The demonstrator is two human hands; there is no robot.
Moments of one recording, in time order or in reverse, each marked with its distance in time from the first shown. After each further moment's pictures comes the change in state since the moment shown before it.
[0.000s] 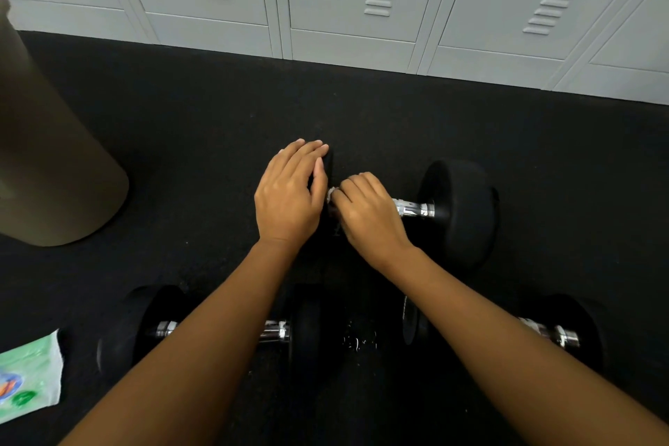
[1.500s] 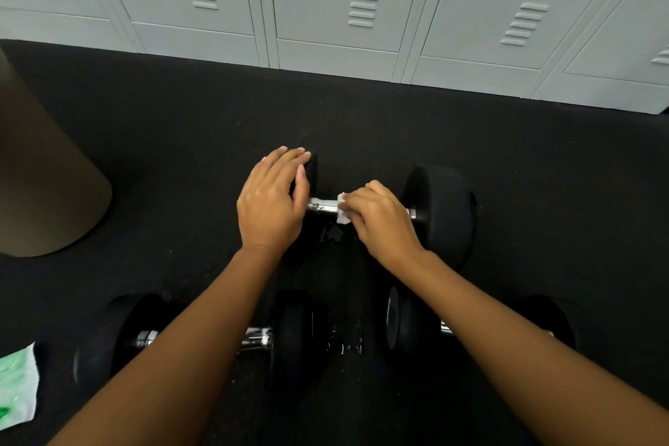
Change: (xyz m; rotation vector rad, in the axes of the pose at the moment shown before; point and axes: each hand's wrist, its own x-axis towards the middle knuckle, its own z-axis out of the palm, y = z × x) left_hand -0.001 0.001 -0.001 -0.015 0.011 -0.006; right_hand -0.014 0.025 -0.023 0.288 -0.051 0.178
